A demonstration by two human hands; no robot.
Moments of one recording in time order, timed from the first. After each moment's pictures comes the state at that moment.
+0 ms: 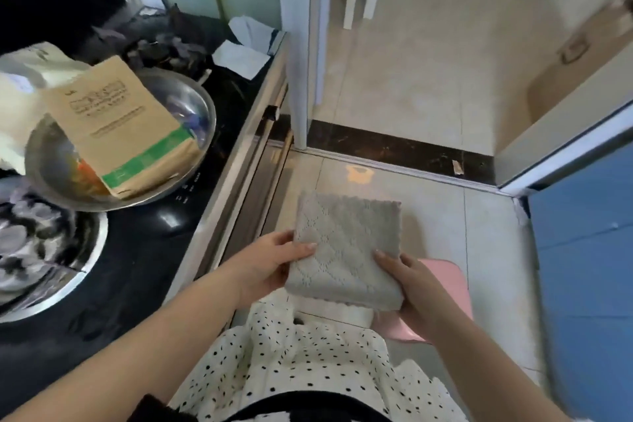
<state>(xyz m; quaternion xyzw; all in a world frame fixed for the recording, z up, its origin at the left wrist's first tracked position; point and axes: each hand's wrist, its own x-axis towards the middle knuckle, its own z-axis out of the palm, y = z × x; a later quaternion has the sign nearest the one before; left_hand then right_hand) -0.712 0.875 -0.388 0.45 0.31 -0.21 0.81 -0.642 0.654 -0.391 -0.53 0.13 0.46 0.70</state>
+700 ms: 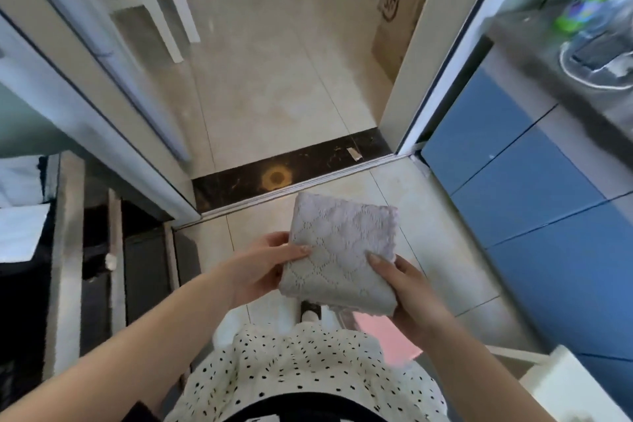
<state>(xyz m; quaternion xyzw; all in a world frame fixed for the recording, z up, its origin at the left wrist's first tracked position) -0.409 0.801 -0.396 0.53 0.19 -0.43 0.70 -0.477 0.584 -0.403 -0.45 0.25 0.23 0.83</state>
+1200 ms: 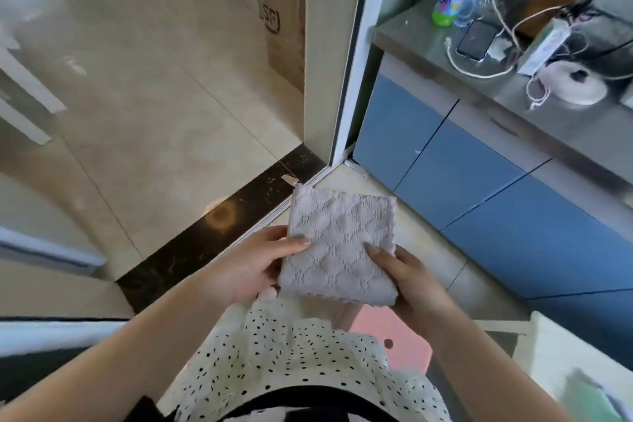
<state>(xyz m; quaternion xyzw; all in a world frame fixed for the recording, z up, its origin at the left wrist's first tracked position) -0.197 0.684 -0.377 0.55 0.05 -0.57 0.61 -0.338 0.506 -0.386 -0.41 0.36 0.06 0.83</state>
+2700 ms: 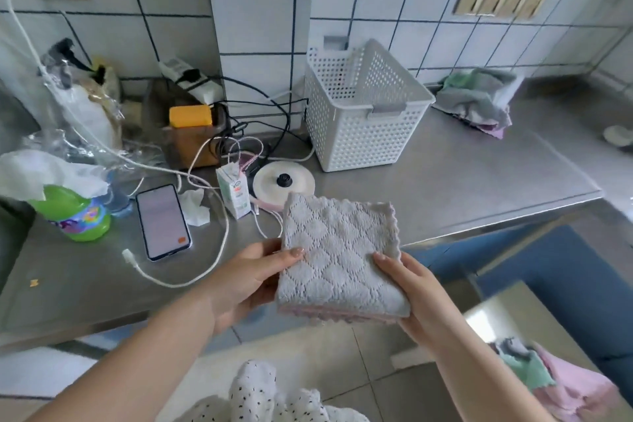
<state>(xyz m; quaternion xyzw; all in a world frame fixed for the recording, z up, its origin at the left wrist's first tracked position) -0.080 0.092 -0.297 0.48 -0.32 -0.75 0.33 -0.307 0.114 -0.313 -0.26 0.52 -0.44 0.69</state>
